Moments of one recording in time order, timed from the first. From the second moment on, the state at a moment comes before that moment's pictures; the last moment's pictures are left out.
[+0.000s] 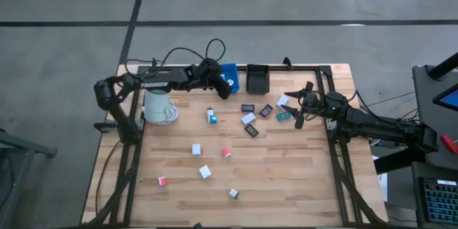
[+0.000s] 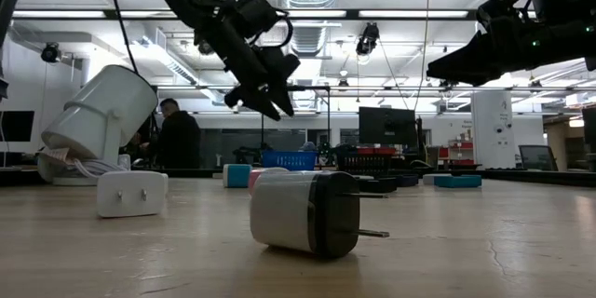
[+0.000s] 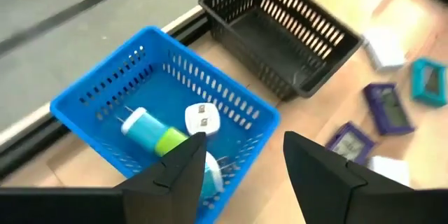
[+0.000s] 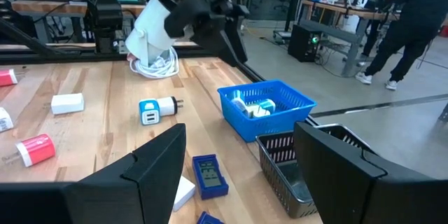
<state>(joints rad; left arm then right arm) 0.45 1.72 1.16 -0.20 -0.11 -0.28 -0.41 0.52 0.13 0.29 -0.05 -0.06</state>
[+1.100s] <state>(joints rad) 0.12 1.60 1.13 -0.62 -0.28 -0.44 -0.41 0.52 0.13 0.29 -0.05 -0.06</state>
